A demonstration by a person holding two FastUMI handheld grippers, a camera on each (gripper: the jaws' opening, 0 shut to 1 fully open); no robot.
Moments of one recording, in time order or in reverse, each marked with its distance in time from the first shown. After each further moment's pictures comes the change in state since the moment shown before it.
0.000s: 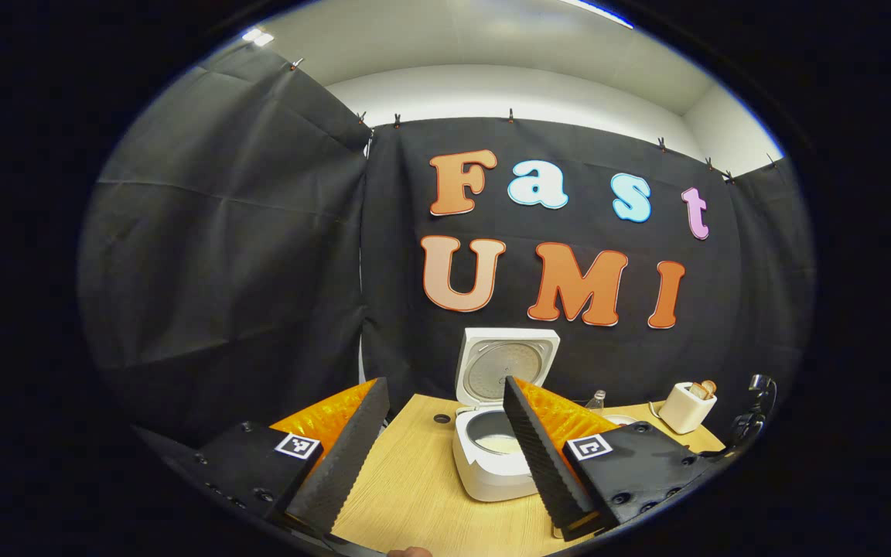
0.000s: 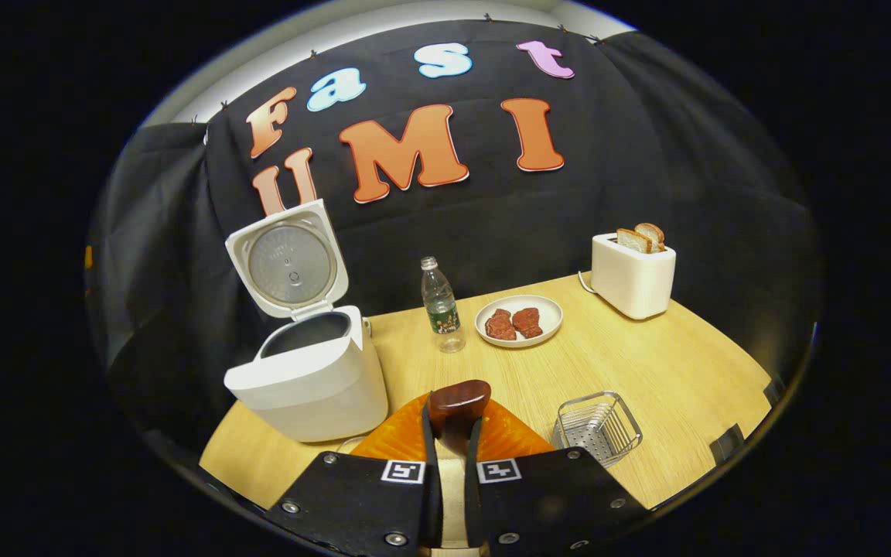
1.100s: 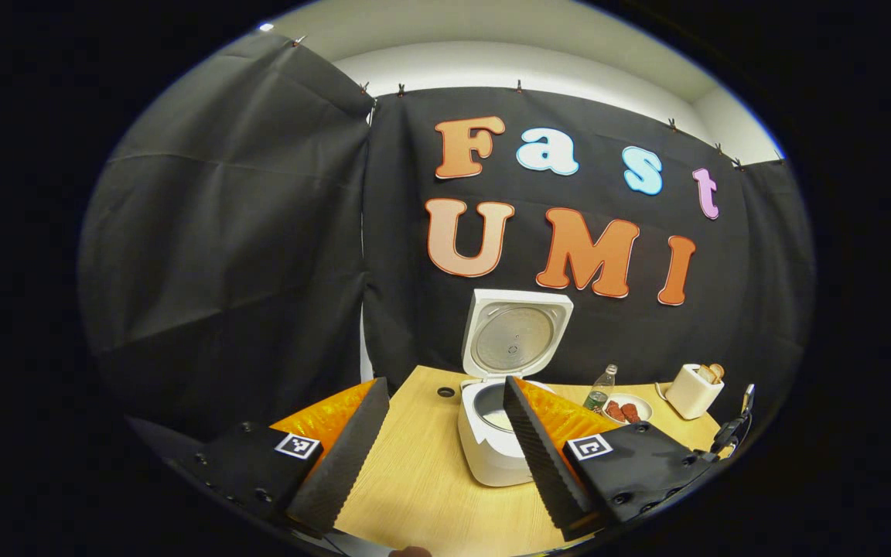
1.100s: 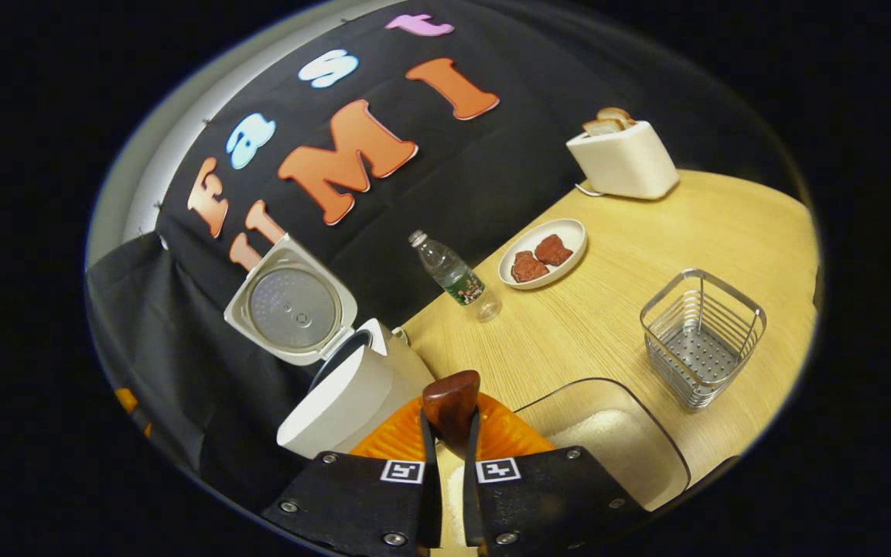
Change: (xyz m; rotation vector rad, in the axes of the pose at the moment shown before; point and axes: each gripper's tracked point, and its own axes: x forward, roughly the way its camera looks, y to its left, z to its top) left arm 0.026 0.008 -0.056 -0.026 0.138 0.004; right arm 0.043 0.025 -0.037 0.581 0.089 0.116
